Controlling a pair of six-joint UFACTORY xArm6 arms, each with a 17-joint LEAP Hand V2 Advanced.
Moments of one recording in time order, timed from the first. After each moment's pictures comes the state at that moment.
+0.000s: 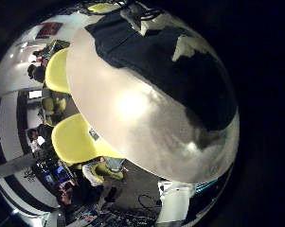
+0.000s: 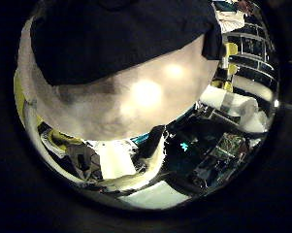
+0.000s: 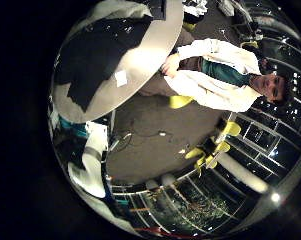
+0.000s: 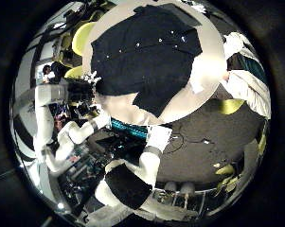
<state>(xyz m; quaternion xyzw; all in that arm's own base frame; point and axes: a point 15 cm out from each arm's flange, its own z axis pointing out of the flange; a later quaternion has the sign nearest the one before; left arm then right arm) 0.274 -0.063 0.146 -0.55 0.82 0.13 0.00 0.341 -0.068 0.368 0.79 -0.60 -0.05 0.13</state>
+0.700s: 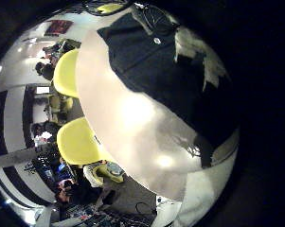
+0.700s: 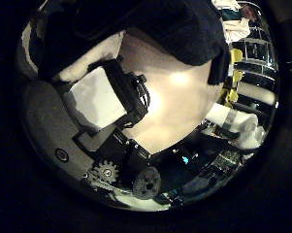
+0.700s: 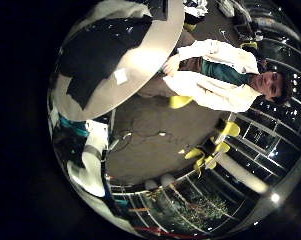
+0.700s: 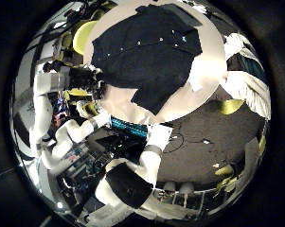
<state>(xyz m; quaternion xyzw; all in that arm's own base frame) 0.329 -0.070 0.180 -0.58 0.81 0.11 0.05 0.336 -0.068 0.369 0.79 -0.59 -0.05 0.13</state>
